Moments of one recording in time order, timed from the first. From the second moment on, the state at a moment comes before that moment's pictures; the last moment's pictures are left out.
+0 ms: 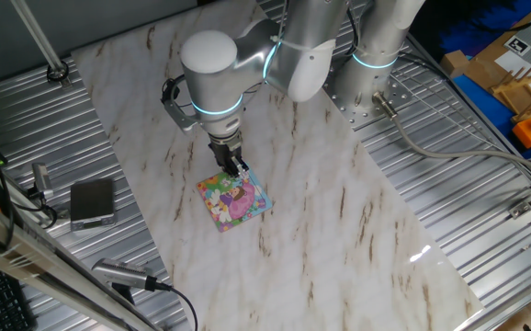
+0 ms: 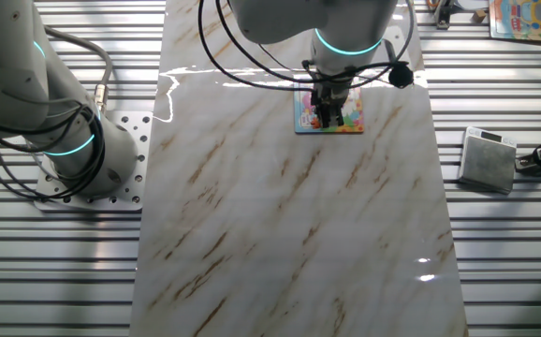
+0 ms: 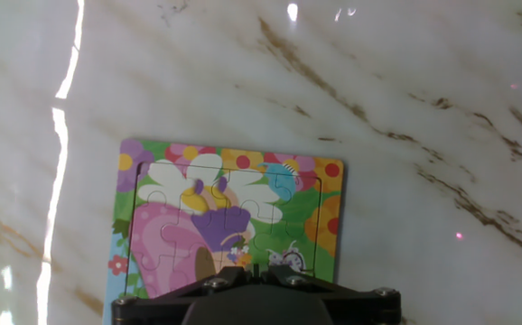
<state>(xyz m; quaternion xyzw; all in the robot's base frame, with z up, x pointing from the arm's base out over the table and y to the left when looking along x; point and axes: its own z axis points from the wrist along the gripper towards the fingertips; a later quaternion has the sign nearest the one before) 0.466 0.085 0.019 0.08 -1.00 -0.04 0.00</state>
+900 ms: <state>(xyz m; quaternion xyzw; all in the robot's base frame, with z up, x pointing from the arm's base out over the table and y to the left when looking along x) 0.463 0.070 0.011 0.09 -1.00 -0.04 0.00</state>
